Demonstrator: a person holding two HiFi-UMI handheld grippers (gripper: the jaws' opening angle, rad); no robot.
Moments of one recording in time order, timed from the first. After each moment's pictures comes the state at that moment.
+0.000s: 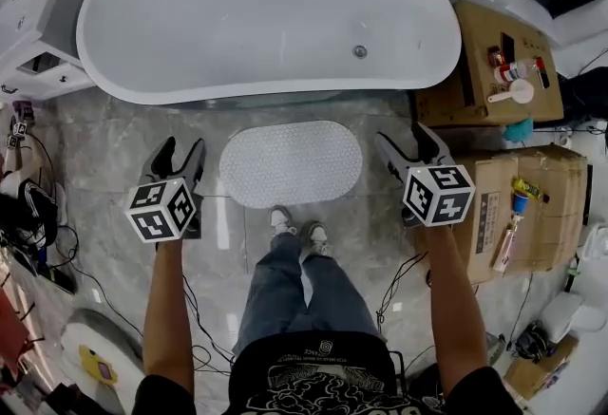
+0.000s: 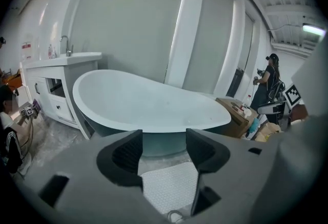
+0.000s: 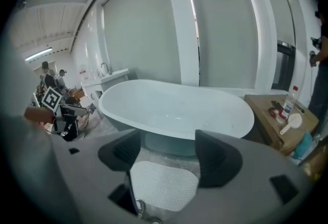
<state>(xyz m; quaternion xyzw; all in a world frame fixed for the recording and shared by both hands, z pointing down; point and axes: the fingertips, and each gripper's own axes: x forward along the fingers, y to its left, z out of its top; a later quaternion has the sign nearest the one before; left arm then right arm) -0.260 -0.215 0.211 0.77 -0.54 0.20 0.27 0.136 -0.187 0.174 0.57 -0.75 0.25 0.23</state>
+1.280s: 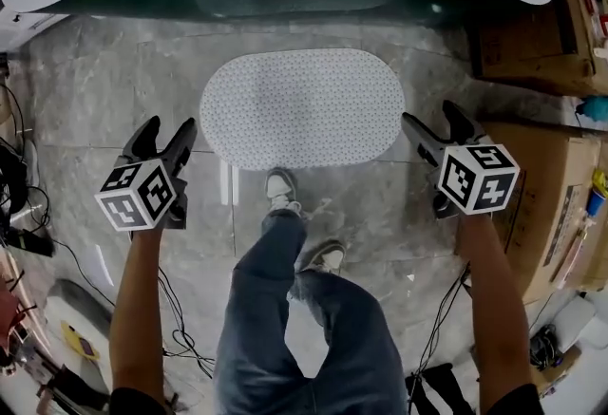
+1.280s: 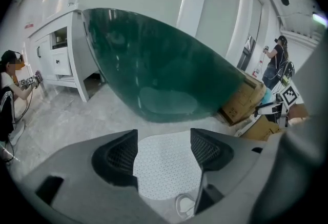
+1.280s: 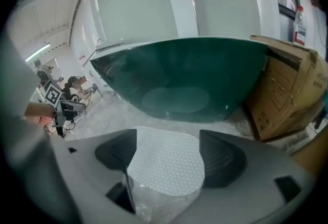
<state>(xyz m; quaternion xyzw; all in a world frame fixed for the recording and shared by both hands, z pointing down) -0.259 -0.123 0.526 0.74 -0.54 0.25 0.32 0.168 -0.112 0.510 0.52 -0.75 0.32 0.27</state>
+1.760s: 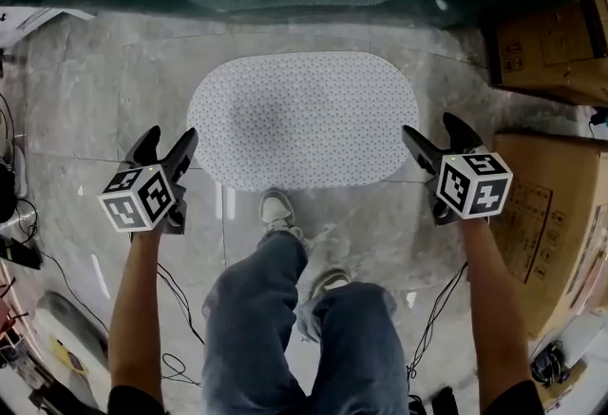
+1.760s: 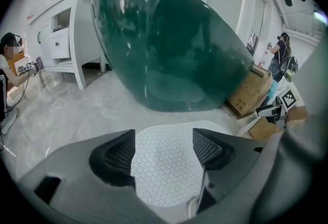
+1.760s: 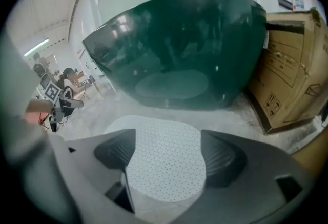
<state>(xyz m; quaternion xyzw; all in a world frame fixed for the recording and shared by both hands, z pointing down) -0.266 -0.123 0.654 0.74 -0.54 0.25 0.32 0.183 -0.111 0.645 0.52 -0.74 0.32 0.28</state>
